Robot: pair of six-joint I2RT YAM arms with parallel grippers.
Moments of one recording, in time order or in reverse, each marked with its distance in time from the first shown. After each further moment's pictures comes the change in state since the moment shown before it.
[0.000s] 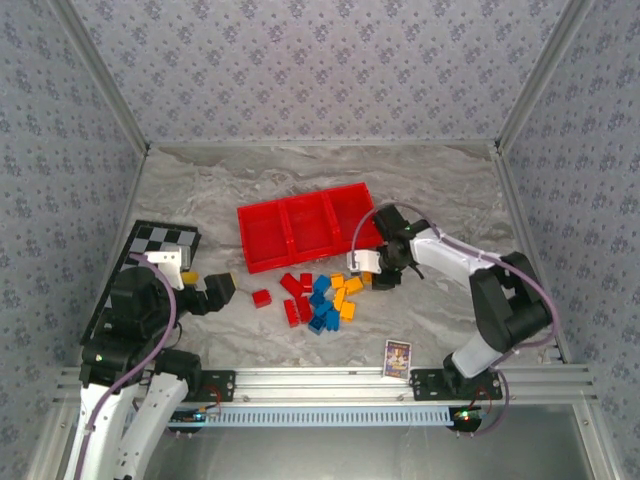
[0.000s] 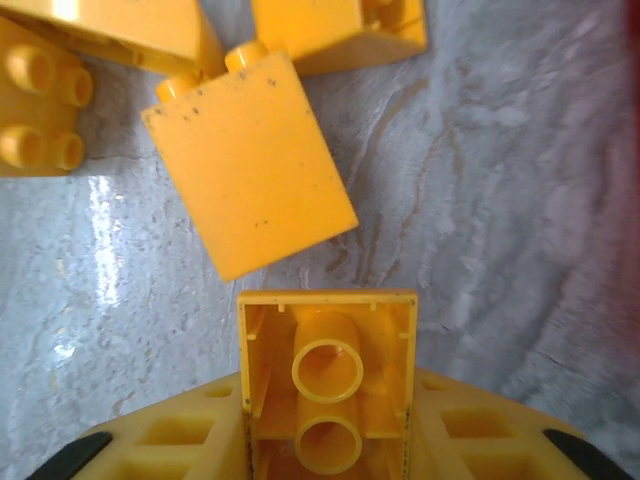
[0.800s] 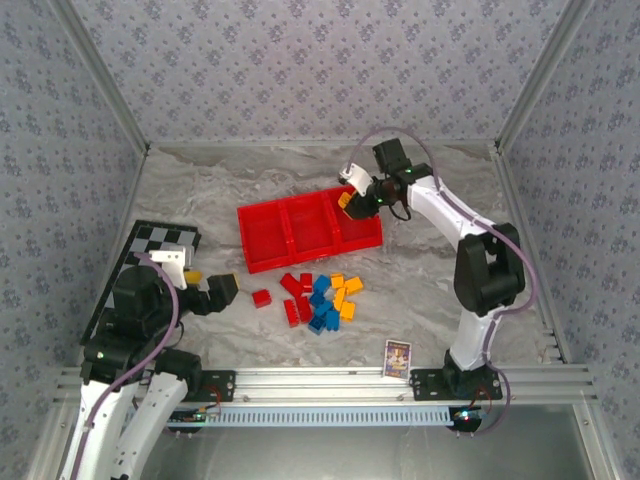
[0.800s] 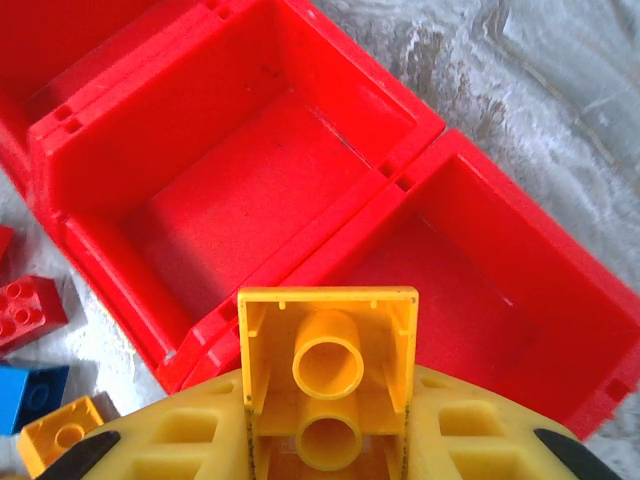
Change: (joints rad) left arm -0.029 0.010 -0.010 0.018 0.007 0.003; right arm -0.112 0.294 0.567 0.053 -0.231 0.529
